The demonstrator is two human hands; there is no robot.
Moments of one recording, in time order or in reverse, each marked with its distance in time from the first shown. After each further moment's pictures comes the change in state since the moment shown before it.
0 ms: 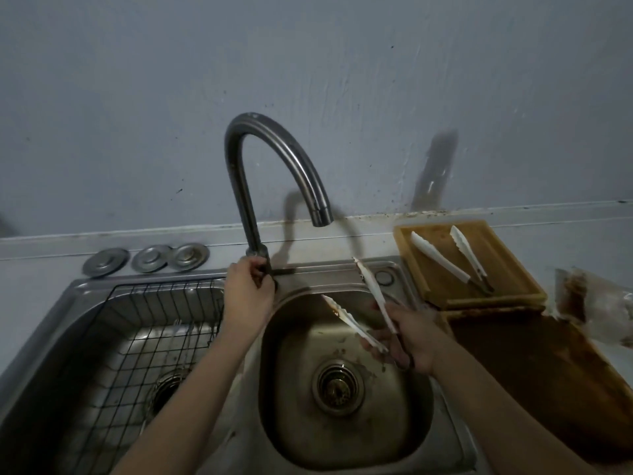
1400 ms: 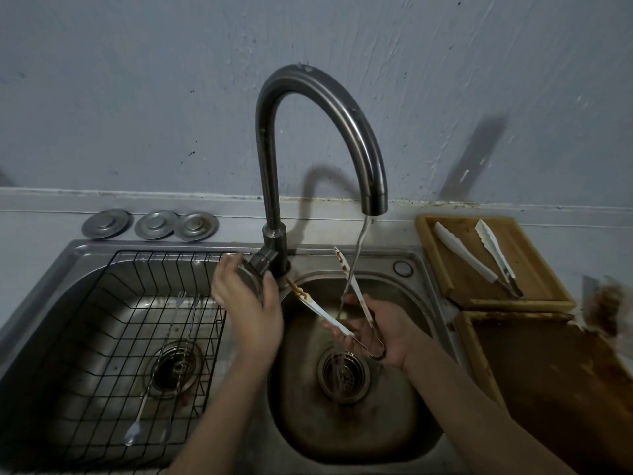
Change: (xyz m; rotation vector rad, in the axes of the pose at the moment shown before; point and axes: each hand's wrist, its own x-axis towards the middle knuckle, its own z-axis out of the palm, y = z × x) left_hand -0.033 -0.043 0.016 -0.098 0.337 0.001; right_hand 0.034 0.016 0.056 0.137 -0.134 0.163
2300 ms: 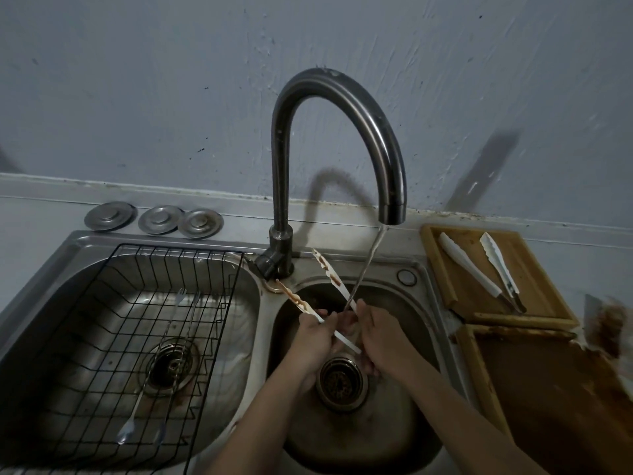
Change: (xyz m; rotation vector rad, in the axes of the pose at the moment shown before) left_hand -0.040 0.013 0.038 -0.504 -0.728 -0.846; right_hand 0.002 0.013 0.003 -1.170 0.369 -0.501
